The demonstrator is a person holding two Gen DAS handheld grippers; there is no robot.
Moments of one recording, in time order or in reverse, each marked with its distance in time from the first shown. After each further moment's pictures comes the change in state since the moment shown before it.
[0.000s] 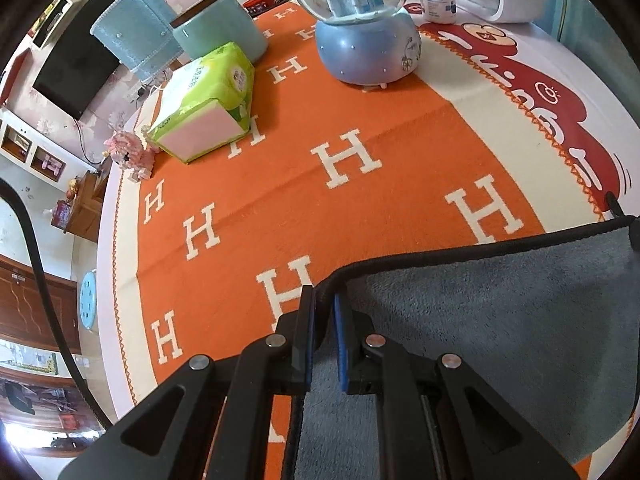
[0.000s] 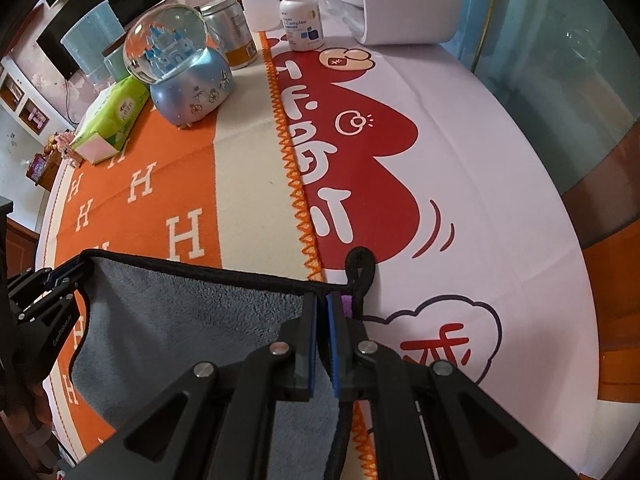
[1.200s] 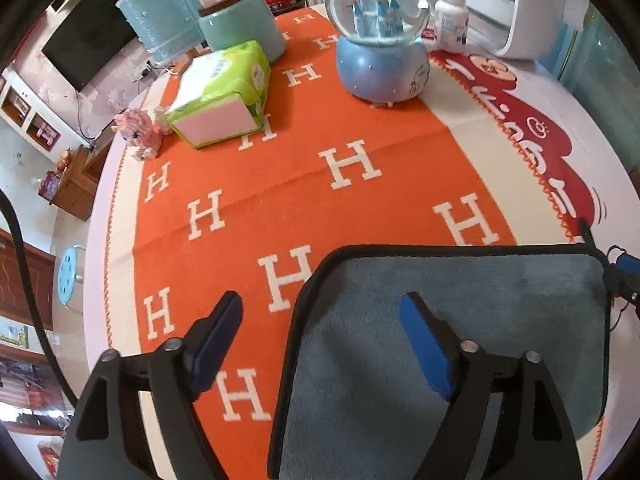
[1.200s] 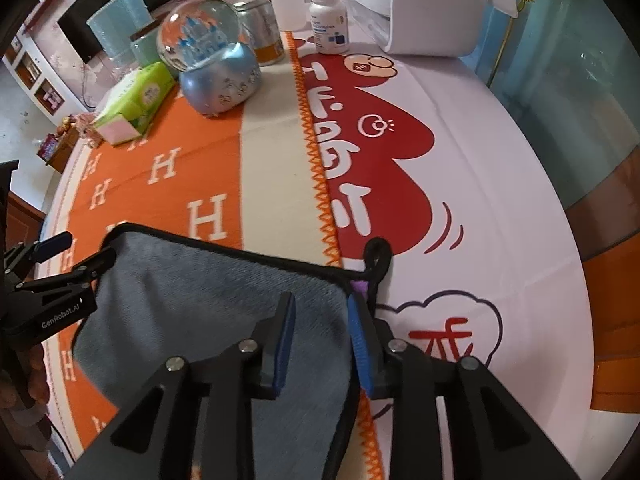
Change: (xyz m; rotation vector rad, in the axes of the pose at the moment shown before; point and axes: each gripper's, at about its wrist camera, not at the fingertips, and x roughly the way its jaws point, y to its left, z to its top) left arm -0.028 0.016 -0.012 -0.116 -0.035 -0.071; right arm -0.022 0.014 -0.011 -0.072 -0.026 0.030
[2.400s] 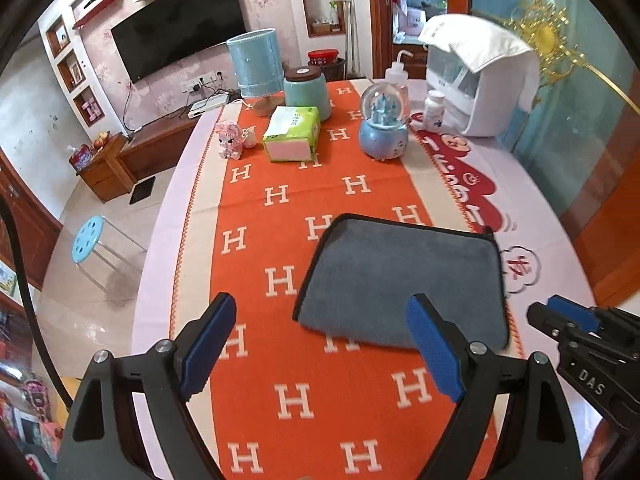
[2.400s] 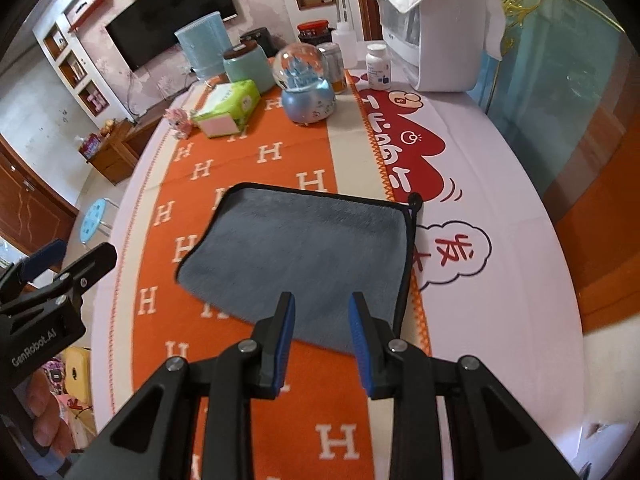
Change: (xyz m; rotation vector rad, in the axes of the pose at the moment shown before) left arm -0.219 0.024 -0.131 -0.196 -0.200 -0.025; right arm -0.145 0.050 -0.104 -0.054 -0.115 0.100
